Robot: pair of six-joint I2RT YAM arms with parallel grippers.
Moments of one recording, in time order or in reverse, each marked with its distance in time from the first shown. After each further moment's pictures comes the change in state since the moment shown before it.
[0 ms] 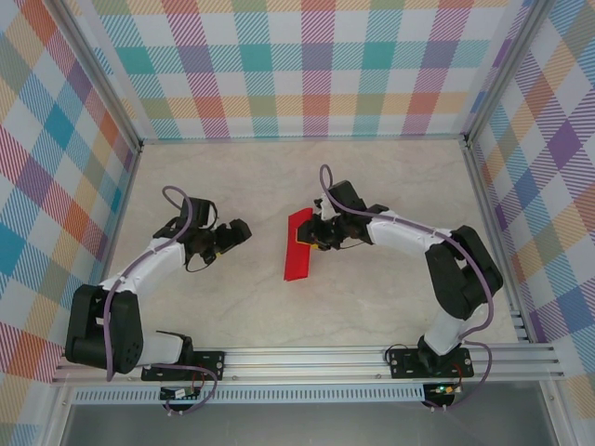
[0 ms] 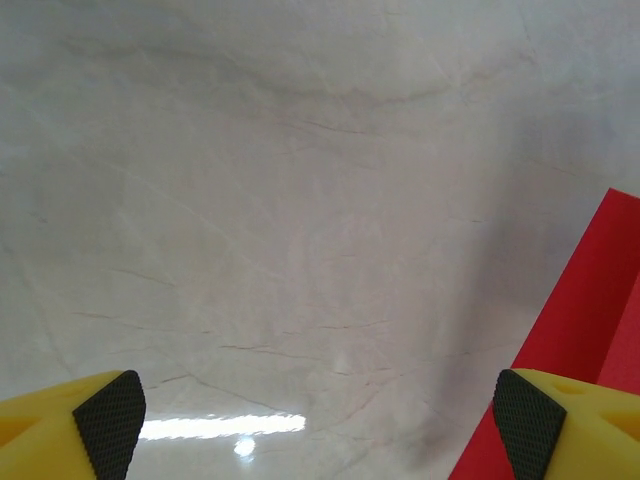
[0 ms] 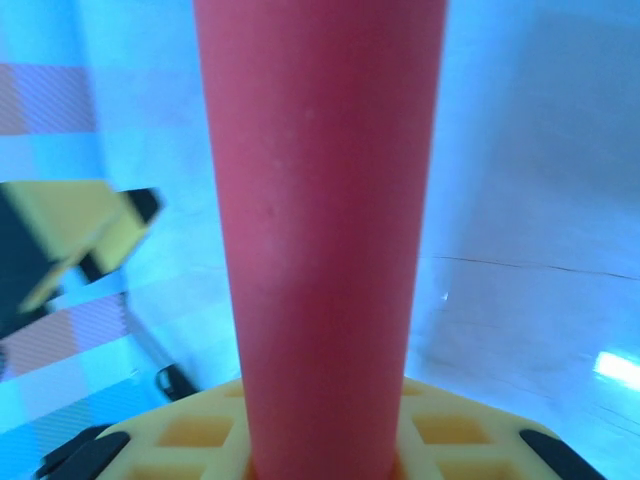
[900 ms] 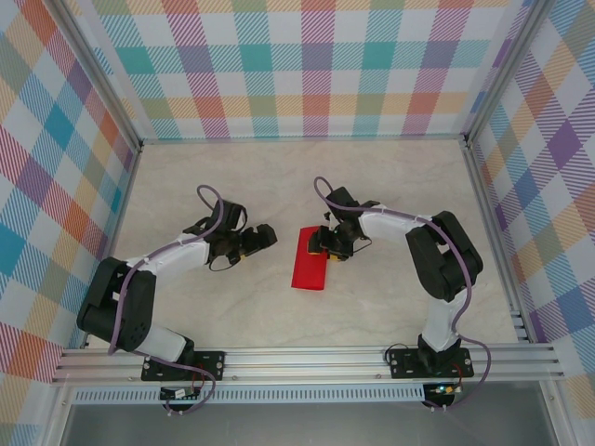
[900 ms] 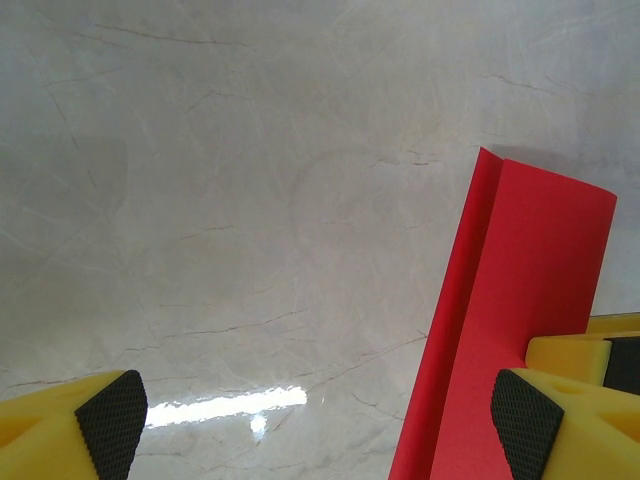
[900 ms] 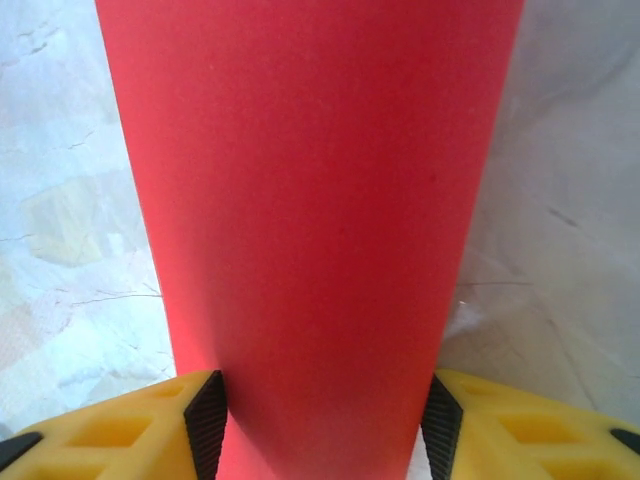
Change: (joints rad) left arm -0.188 0.149 0.023 0.127 -0.032 -0.066; right arm -0.029 0.164 0.076 -0.296 0.235 -0.140
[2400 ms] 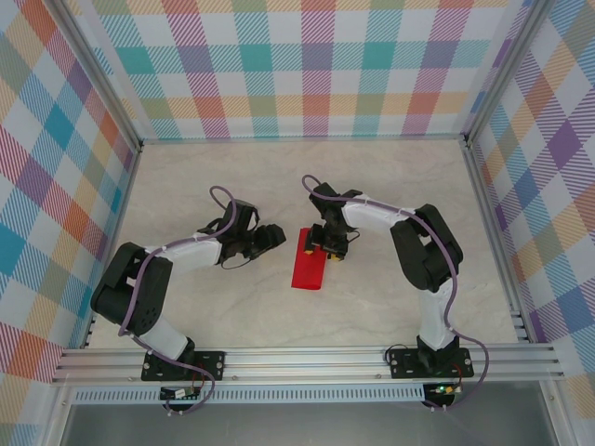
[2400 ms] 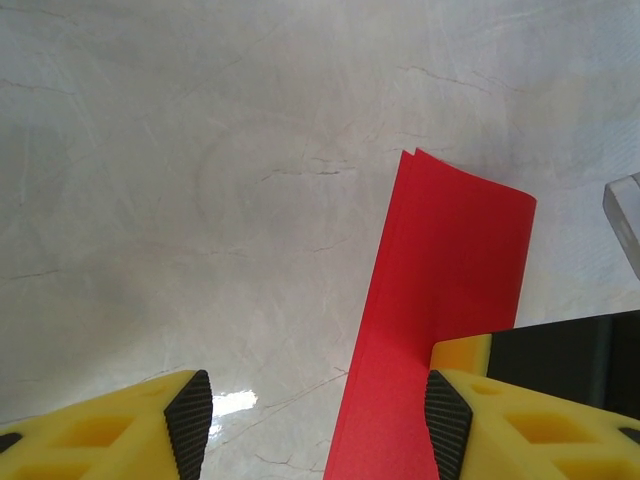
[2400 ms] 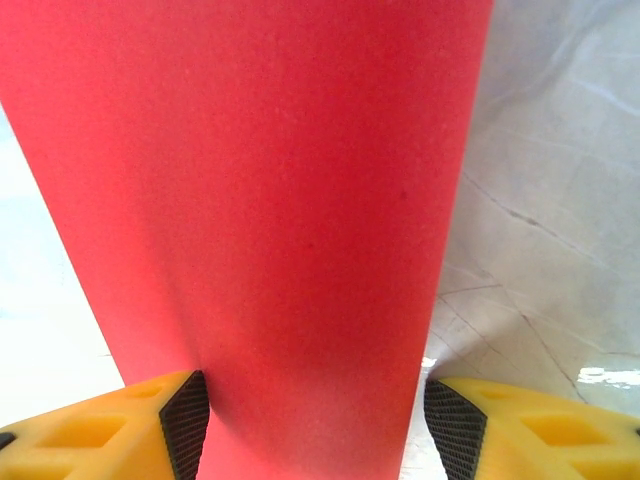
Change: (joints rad) left arm -0.056 0.114 -0.002 0.210 0.066 -0.097; right arm 0.055 0.145 0.220 -0.249 0.137 0.107
